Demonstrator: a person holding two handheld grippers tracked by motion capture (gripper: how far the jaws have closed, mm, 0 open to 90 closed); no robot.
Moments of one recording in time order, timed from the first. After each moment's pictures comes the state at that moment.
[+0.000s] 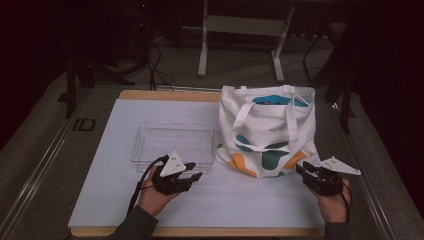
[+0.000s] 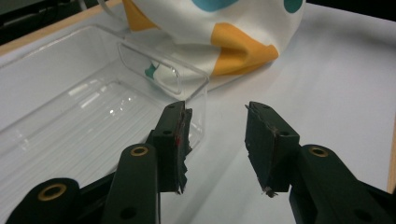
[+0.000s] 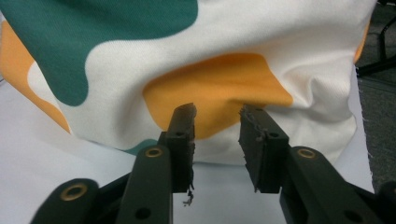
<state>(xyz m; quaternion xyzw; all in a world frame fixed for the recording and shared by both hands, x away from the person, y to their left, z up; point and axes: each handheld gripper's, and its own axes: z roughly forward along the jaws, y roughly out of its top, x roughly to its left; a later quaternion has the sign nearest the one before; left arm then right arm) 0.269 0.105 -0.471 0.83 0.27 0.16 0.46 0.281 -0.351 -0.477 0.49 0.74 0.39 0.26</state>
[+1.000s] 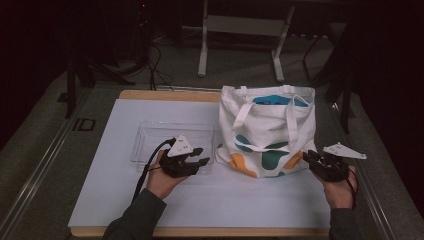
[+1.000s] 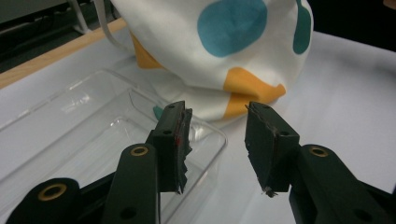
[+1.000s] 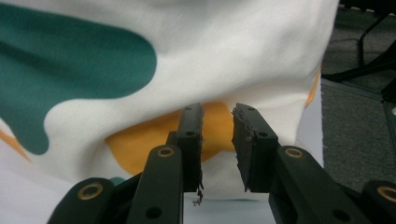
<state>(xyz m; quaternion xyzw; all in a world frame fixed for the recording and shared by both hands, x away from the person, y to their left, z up) 0.305 0.091 -0.445 0.82 0.27 0.15 0.47 0.308 -0.360 -0.448 0.49 0.74 0.38 0.28</state>
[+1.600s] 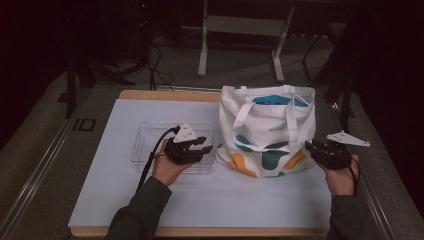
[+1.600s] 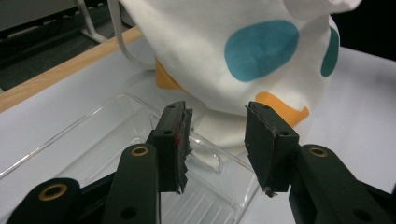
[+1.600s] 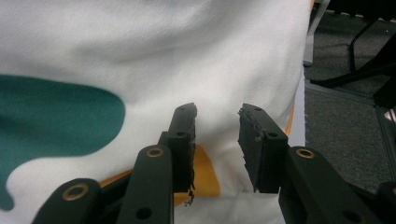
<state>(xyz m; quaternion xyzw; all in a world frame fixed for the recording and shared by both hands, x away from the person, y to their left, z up) 0.336 0.084 -0.438 0.82 0.28 0.15 0.48 0.334 -0.366 -0.432 0.50 0.72 0.38 0.29</state>
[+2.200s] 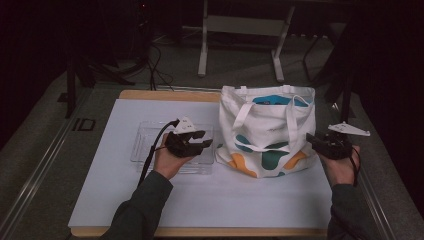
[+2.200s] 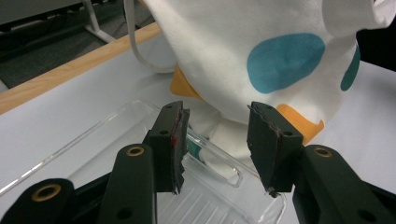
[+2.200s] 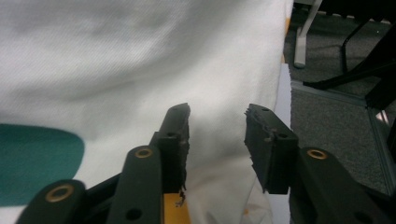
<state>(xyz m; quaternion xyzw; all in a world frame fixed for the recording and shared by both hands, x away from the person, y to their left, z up) 0.354 0.085 -0.436 0.81 0.30 0.15 0.48 0.361 -0.375 -0.426 0.51 0.72 0.38 0.29</state>
